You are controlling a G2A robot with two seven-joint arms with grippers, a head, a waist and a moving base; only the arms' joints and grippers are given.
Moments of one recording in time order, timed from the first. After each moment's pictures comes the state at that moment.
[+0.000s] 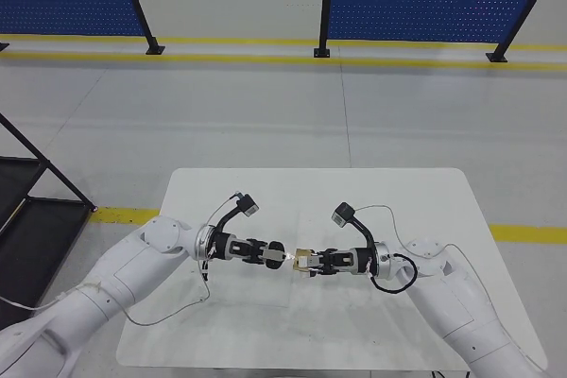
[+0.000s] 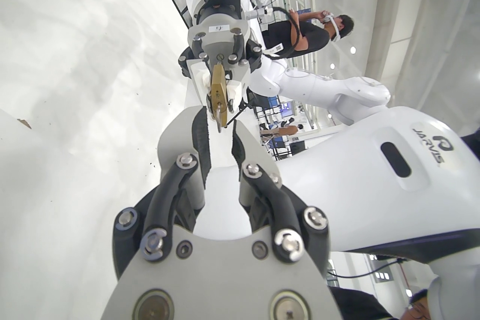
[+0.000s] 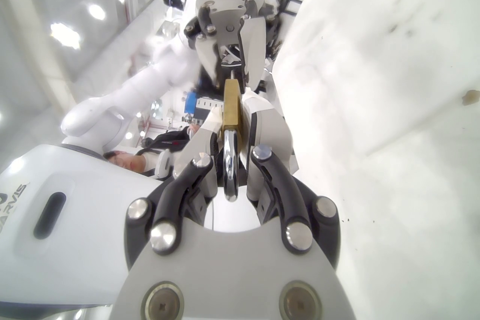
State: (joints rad) left arm 0.93 -0.85 -0.66 -1.28 -0.77 -0.63 -1.19; right arm -1.08 -1.17 0.92 -1.33 0.45 -0.35 1.21
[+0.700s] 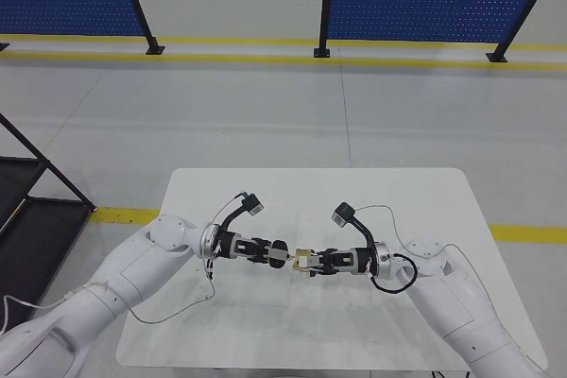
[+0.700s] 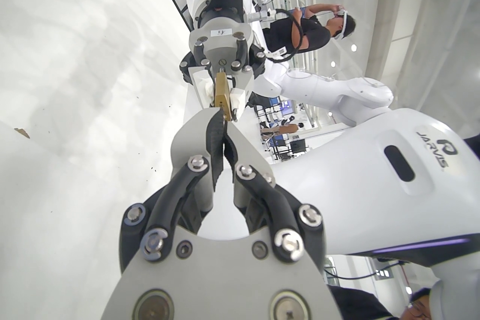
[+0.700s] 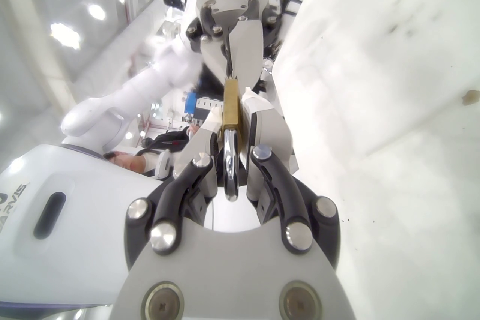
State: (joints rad) left arm 0.94 -0.89 -0.69 -1.26 -0.75 -0.62 -1.20; right arm -1.08 -1.17 0.92 -1.33 0.45 -0.35 1.21
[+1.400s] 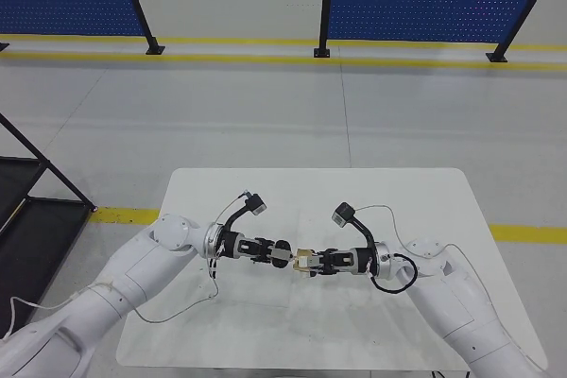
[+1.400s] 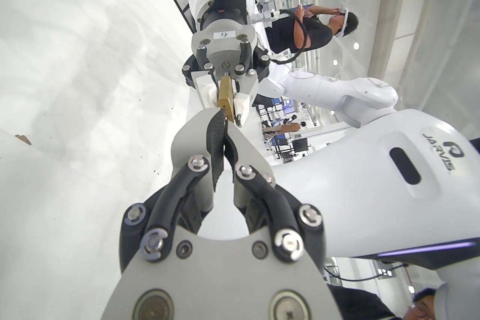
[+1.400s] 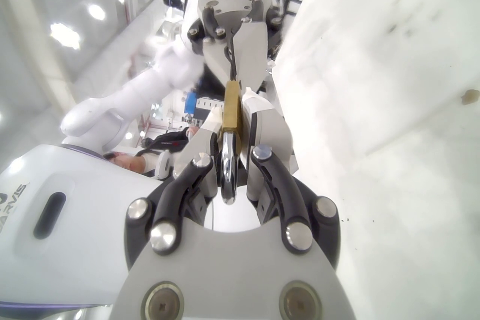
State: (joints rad) left arm 0.95 -0.92 -0.72 -1.26 -0.70 -0.62 -1.20; right arm -1.08 -1.17 0.92 -1.33 0.45 -0.35 1.21
